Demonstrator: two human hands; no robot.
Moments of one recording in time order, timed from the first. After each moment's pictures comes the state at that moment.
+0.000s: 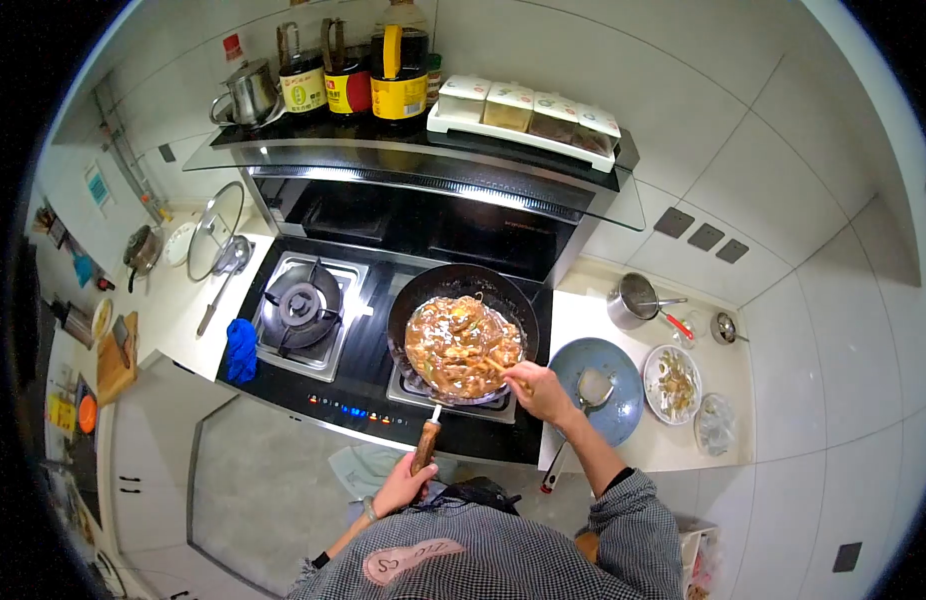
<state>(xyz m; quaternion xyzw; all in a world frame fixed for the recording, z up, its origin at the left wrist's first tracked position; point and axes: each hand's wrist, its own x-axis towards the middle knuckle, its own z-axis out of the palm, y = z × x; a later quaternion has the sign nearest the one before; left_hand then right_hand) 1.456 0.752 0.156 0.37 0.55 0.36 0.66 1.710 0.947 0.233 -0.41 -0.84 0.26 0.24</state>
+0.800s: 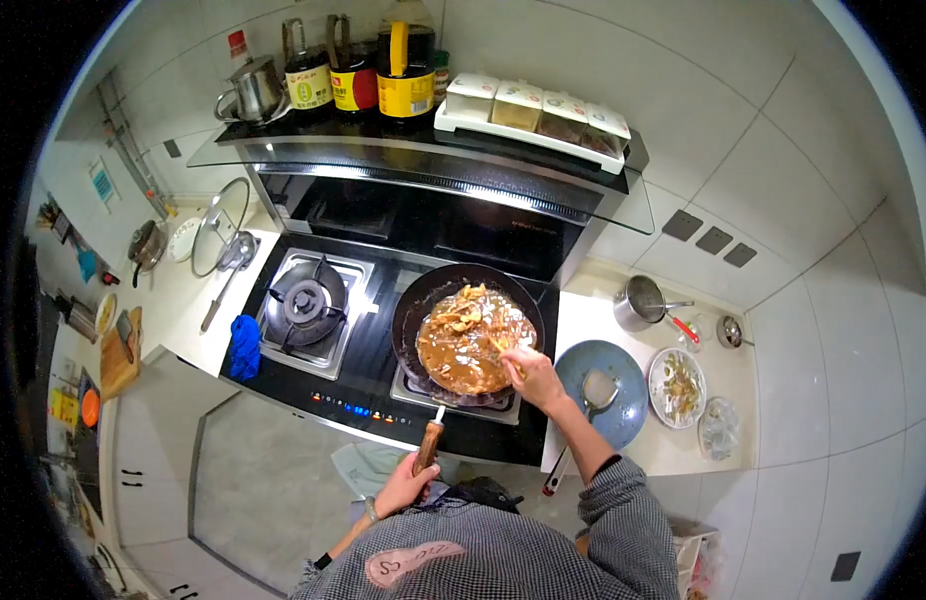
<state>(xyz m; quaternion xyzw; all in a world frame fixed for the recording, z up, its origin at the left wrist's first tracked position) 1.456 0.751 0.156 0.35 0.54 0.37 0.67 1.691 0.974 0.215 -0.42 -0.84 0.21 0.28</state>
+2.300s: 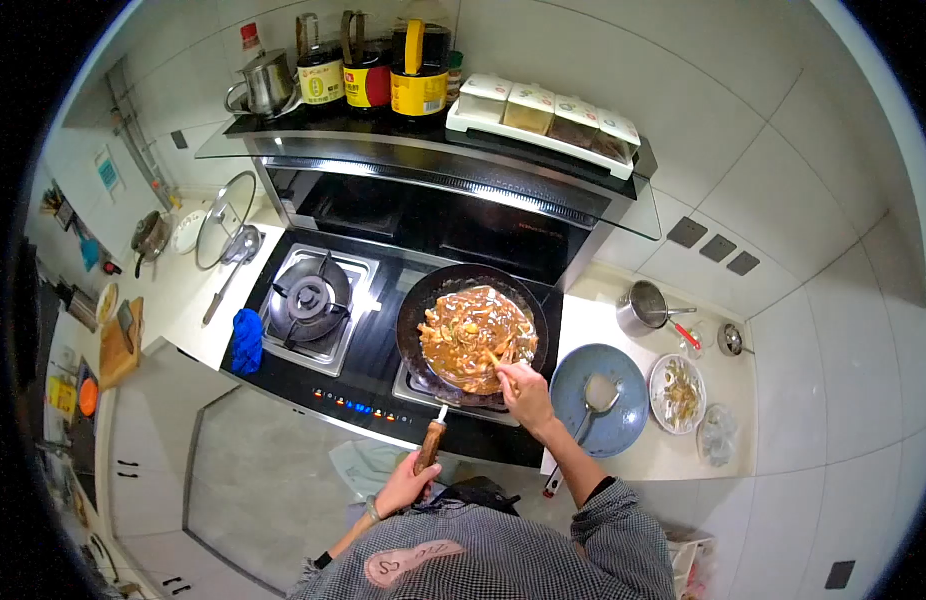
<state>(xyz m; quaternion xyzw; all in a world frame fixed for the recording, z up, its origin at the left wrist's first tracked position) 1.456 0.750 0.158 0.36 0.55 0.36 0.66 1.671 0.939 0.215 -0.47 -0.79 0.23 0.33</state>
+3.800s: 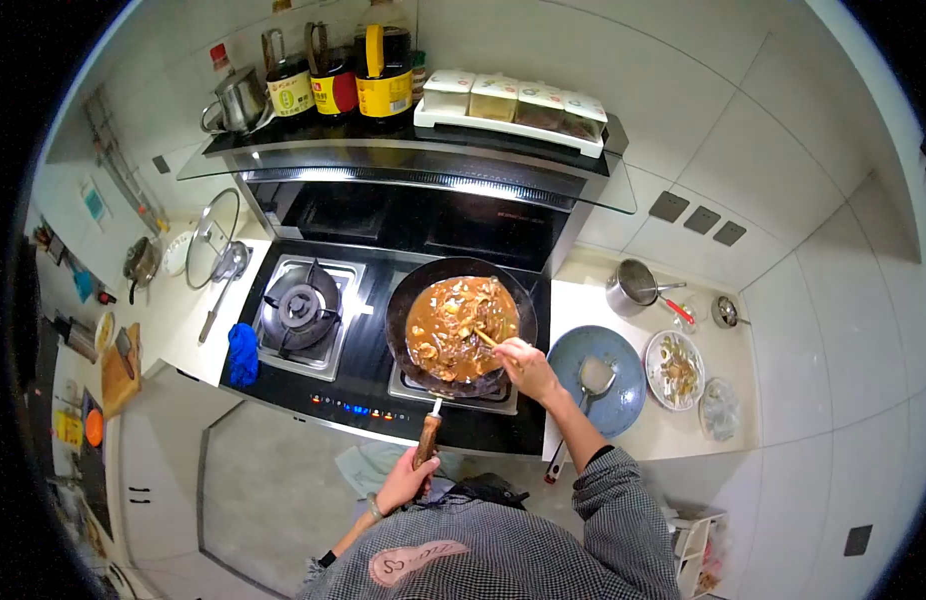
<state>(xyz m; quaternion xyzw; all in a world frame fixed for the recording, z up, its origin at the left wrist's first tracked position) 1.456 0.751 0.164 0.34 0.55 0.35 0.67 1.697 0.966 0.207 -0.38 -0.84 0.24 0.30</state>
